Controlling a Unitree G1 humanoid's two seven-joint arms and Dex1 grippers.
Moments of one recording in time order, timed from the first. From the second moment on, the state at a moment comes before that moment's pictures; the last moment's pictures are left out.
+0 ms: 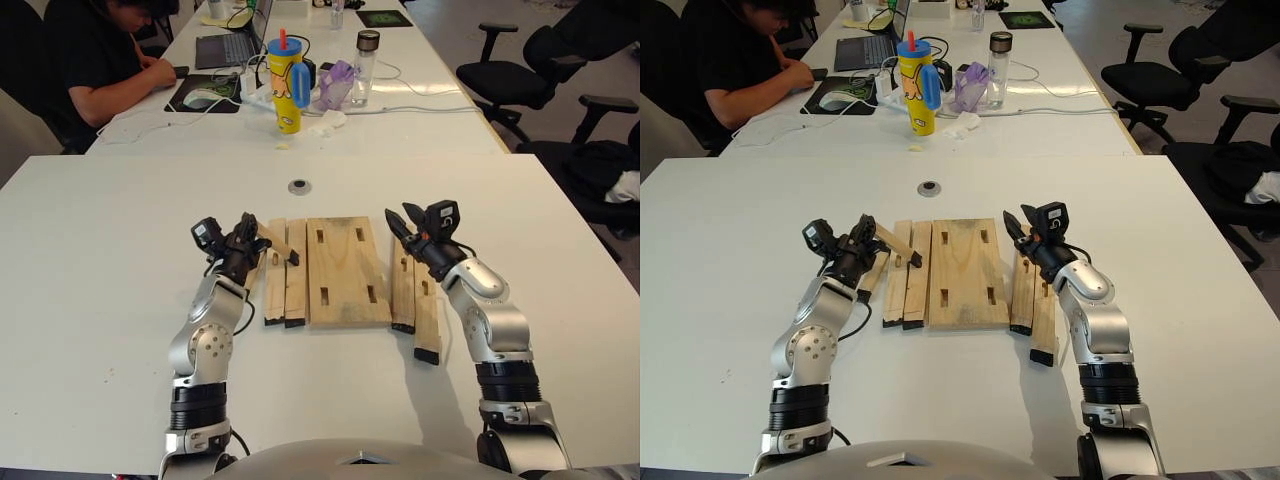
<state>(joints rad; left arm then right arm) -0.14 -0.06 0.10 -0.16 -0.64 0.41 0.12 -0.22 -0.25 -0.05 -0.03 0.25 0.29 0.41</state>
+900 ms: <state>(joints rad) -0.03 0.25 -0.15 -0.33 -0.19 0.37 -0.02 -0.08 -0.21 -0.01 -0.15 0.16 0.34 0.23</state>
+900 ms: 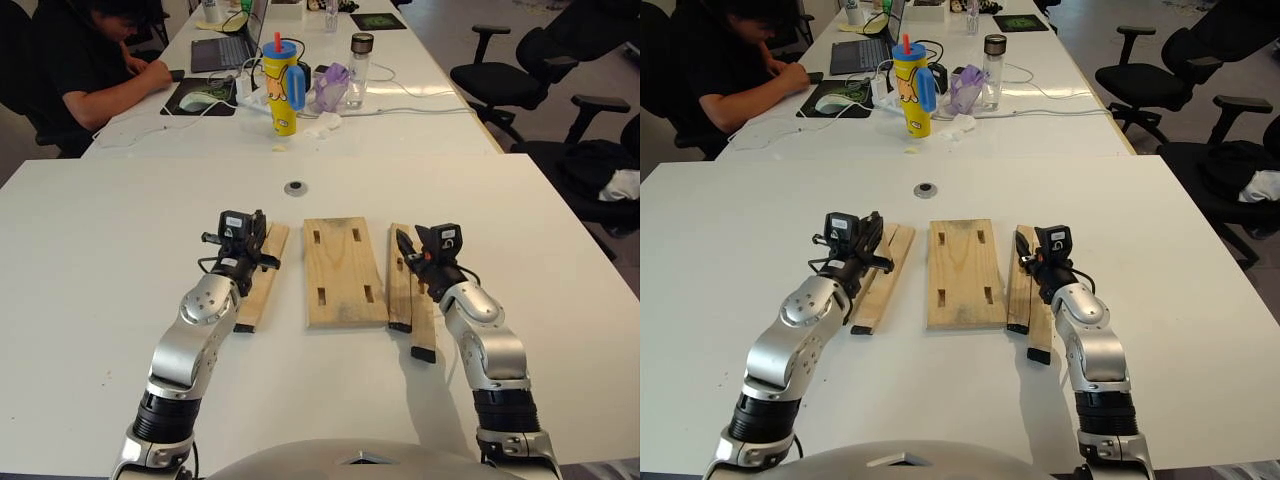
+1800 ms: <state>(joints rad) 0.06 0.19 -0.07 -0.23 -0.16 0.04 -0.18 -0.13 -0.21 0.01 -0.08 0.13 0.26 0.26</state>
